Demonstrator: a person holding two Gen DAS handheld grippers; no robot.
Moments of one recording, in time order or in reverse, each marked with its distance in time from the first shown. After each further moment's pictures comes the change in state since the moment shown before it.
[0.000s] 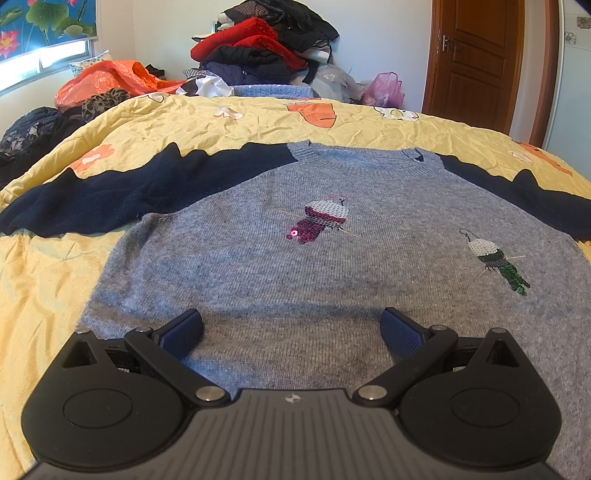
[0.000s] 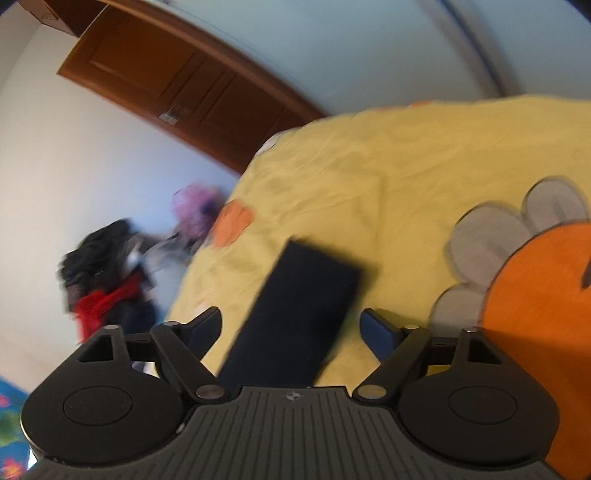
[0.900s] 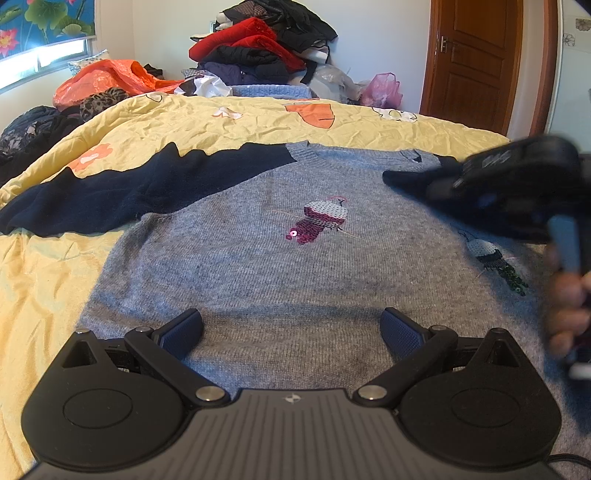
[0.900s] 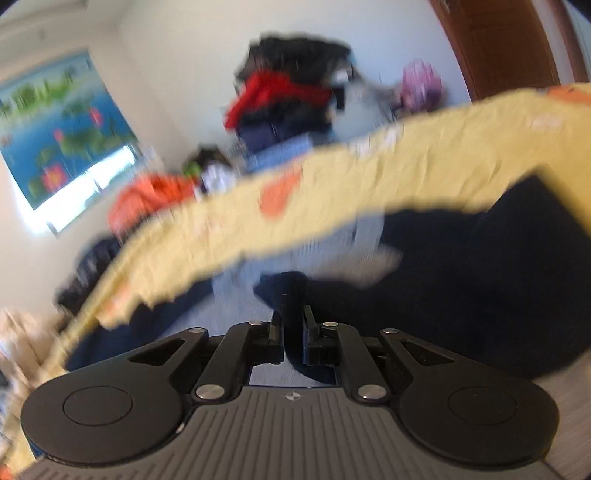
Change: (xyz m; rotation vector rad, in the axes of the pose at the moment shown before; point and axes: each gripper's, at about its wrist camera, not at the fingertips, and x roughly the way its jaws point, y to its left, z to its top) left arm 0.001 -0.001 0.000 0.001 0.000 -0.004; right arm -0.009 0.201 -0.302 -0.751 0.414 0.373
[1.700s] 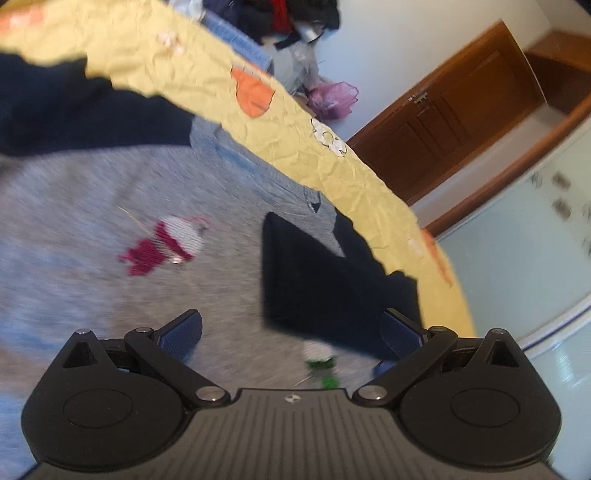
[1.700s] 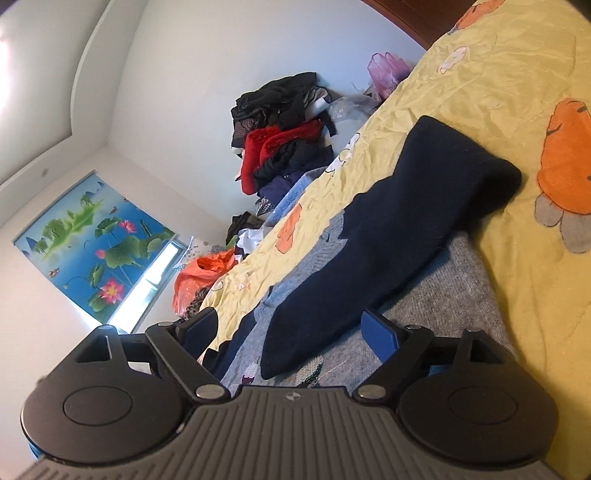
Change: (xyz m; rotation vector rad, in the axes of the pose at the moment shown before) left arm 0.048 0.002 0.064 -0.526 0.160 -0.523; right arm -0.087 -0.101 -0.048 0.394 -0.177 0.269
